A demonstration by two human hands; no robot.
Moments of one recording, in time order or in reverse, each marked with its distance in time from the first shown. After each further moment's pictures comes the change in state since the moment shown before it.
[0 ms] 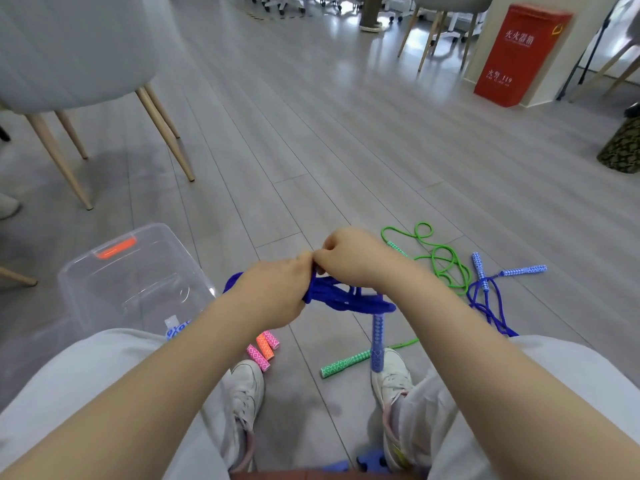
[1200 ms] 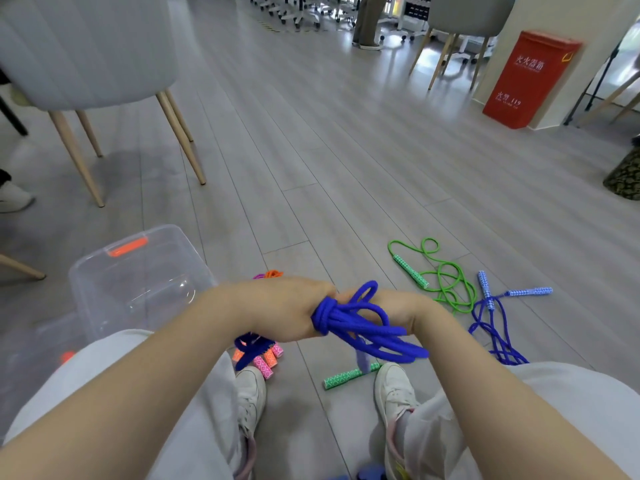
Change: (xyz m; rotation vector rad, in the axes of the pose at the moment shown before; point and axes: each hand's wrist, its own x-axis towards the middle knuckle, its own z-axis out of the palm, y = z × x) left_hand -0.026 -0.005 -0.048 -0.323 -0.317 0.251; right_hand 0.014 0.061 0.040 0.600 -0.654 -0.112
